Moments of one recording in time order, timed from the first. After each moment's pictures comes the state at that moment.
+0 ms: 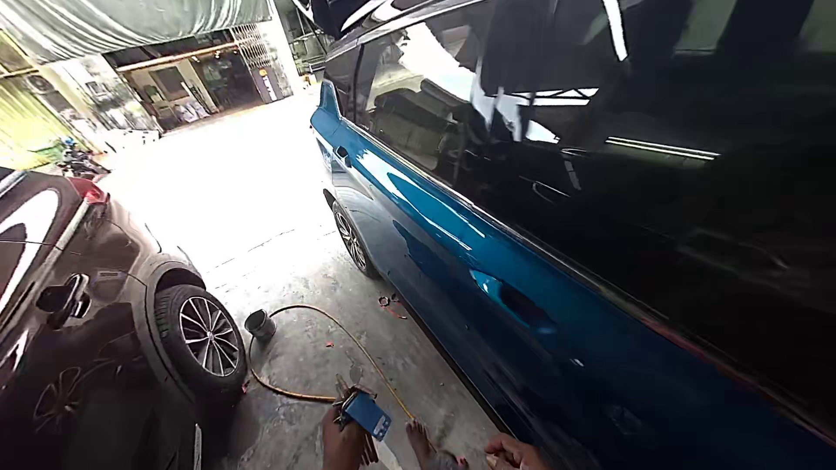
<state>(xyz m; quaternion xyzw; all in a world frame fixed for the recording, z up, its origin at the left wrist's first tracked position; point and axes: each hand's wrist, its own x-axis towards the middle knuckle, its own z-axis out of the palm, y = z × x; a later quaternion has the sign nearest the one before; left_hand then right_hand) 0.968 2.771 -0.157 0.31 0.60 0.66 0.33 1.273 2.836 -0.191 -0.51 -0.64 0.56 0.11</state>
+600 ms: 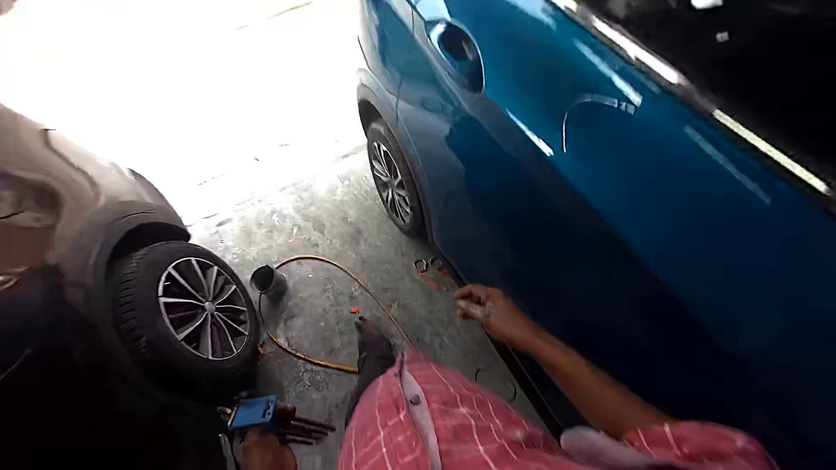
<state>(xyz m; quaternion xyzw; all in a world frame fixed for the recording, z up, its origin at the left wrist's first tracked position) 0.518 2.983 -0.229 -0.06 0.70 0.69 0.17 0.792 3.306 -0.187 -0.47 -0.70 0.53 0.01</state>
